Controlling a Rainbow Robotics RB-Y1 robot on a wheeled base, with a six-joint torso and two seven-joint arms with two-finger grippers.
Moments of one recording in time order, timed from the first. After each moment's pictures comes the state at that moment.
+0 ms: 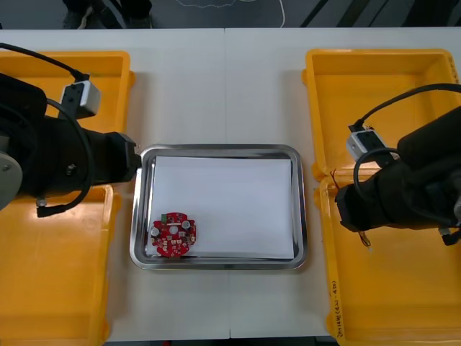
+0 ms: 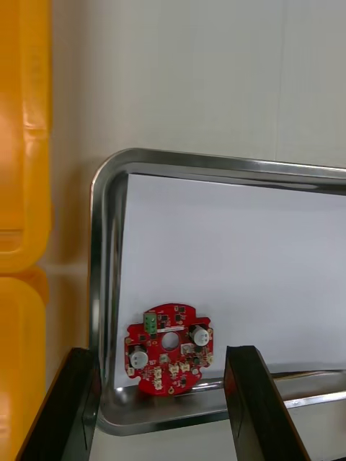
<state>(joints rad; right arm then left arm) -0.43 -0.92 0.36 -2.38 -0.94 1.70 0.81 -0.38 0.51 -0.02 -2.45 0.65 1.91 -0.86</state>
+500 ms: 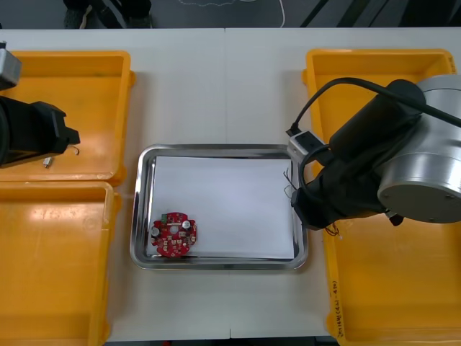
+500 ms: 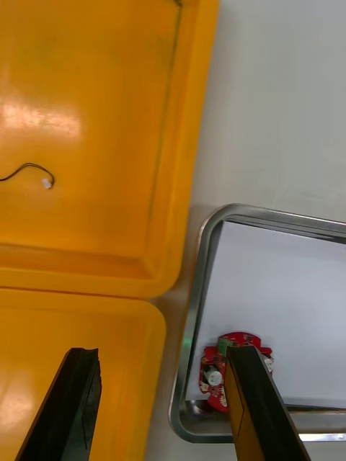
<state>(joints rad) -0.65 -0.80 0.60 -2.25 -0.90 1.70 0.99 -0.38 0.70 0.21 -2.36 0.83 1.91 -0.86</state>
